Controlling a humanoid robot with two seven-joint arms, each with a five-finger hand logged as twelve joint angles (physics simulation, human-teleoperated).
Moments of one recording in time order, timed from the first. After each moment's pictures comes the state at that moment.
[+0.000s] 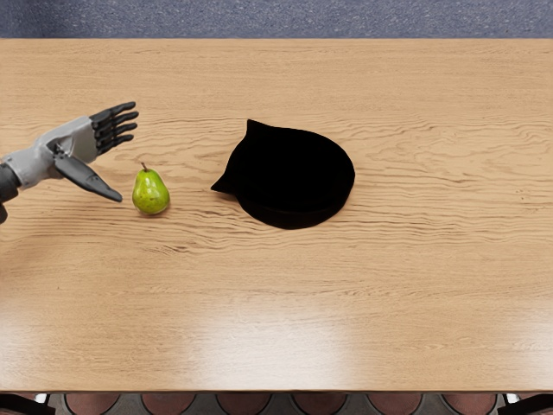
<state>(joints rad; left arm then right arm) -0.91 0.60 -0.15 -0.61 0.44 -0.61 -0.61 -0.04 0.00 -0.07 0.17 0.03 -0.14 -0.03</state>
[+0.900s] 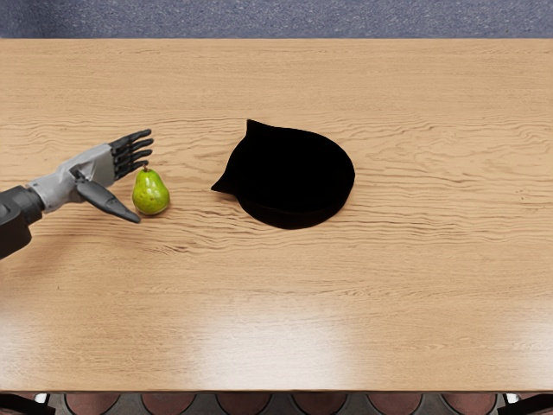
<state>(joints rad) -0.84 0.50 -0.17 -0.52 0.45 -0.61 -0.61 -0.04 0.00 -0.07 0.17 0.03 -0.14 -0.03</state>
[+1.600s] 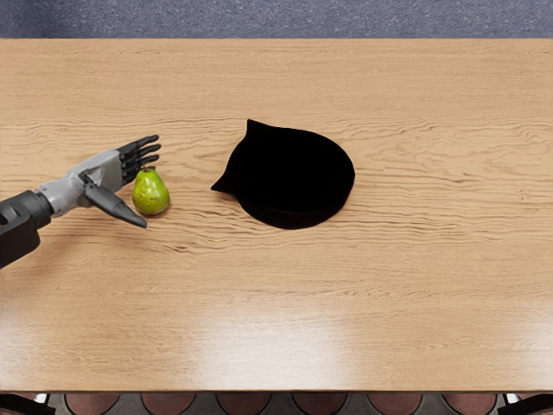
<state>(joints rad) -0.83 0.47 -0.17 -0.51 0.46 -0.61 -0.61 -0.04 0.00 -0.07 0.17 0.03 -0.14 -0.03</state>
